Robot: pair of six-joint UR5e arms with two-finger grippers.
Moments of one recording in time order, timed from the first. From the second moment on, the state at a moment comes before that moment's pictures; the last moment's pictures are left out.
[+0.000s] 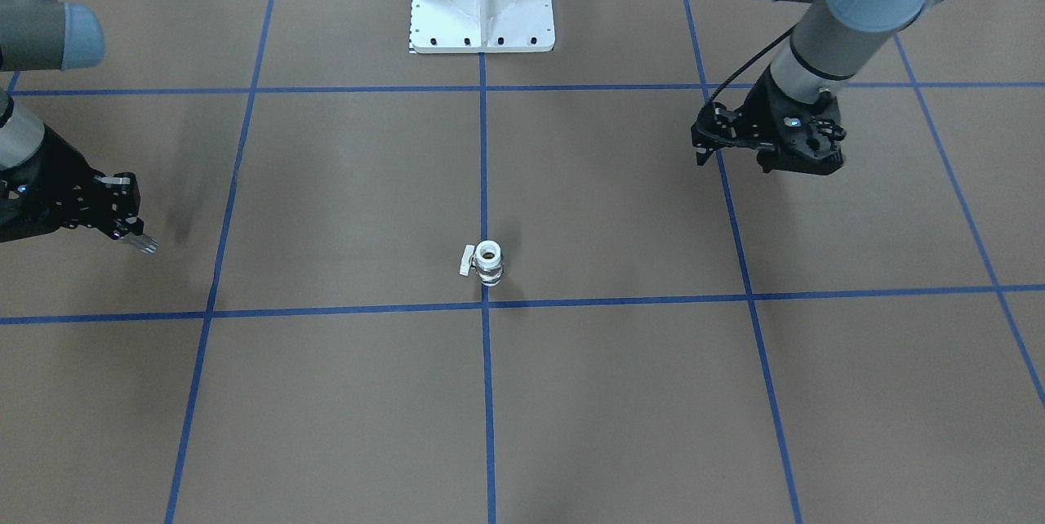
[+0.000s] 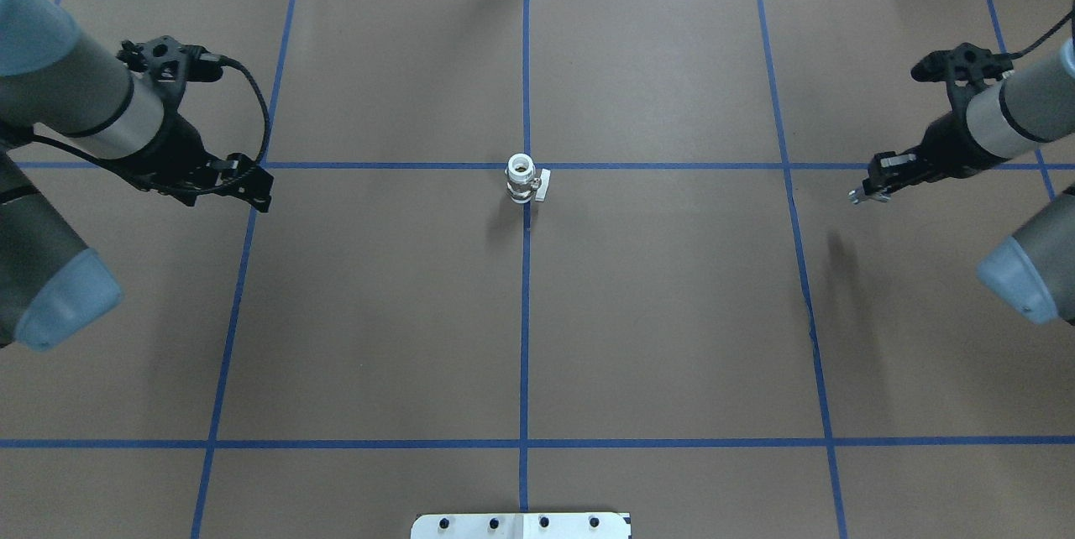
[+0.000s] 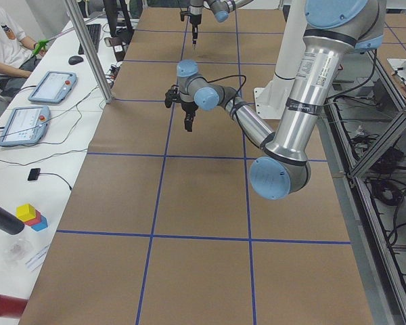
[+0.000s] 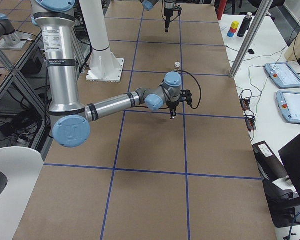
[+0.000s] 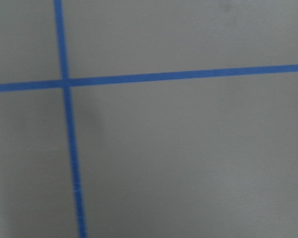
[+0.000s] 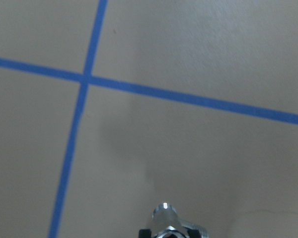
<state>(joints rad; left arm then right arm) -0.90 -1.83 -1.94 -1.58 -2.20 -0.75 0.98 -1.40 1.75 -1.23 2.20 0.79</state>
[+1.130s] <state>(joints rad) -1.14 -1.58 -1.94 -1.59 -2.27 -0.33 0.69 -0.66 1.48 -1.58 1.99 1.34</state>
